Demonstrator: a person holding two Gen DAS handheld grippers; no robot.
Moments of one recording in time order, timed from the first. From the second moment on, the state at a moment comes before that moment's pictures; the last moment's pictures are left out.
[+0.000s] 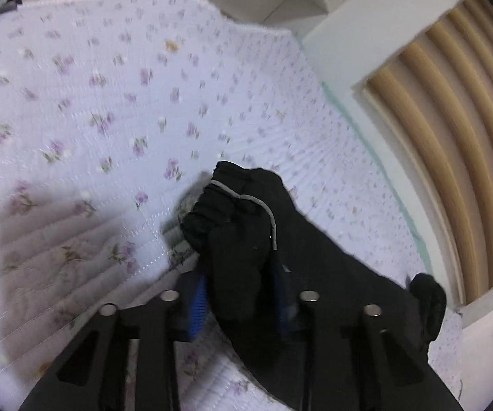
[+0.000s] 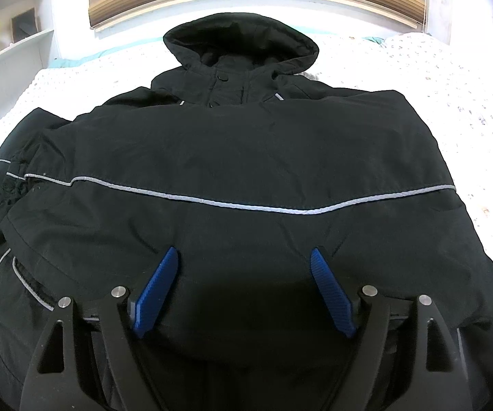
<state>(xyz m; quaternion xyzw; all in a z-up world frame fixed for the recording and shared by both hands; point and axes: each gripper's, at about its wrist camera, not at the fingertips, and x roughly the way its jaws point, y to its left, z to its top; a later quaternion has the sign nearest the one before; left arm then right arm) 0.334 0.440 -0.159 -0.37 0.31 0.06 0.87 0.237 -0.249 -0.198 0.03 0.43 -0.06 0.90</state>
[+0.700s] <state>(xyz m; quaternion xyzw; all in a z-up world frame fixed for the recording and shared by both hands) 0.296 0.157 0.013 -0.15 0.25 -0.18 0.94 0.237 -0.246 -0.197 0.03 0.43 -0.06 0.90</state>
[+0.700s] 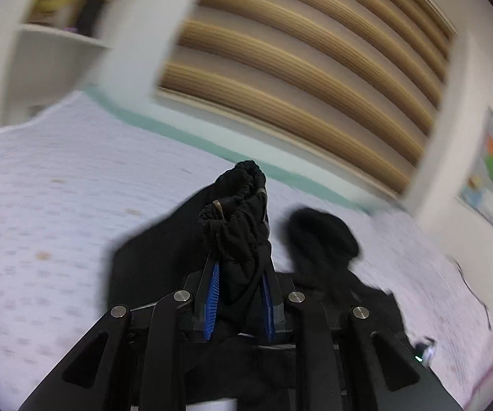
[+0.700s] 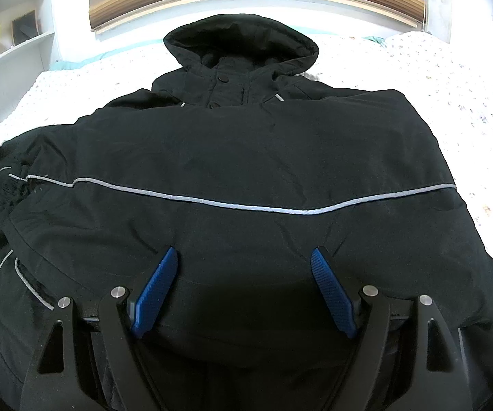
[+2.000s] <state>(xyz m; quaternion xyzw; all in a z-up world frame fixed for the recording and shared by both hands) 0.287 0.126 -0.080 -0.15 0.41 -0.19 0.88 0.329 -0.153 -0.163 0.22 0.48 0.15 0.83</state>
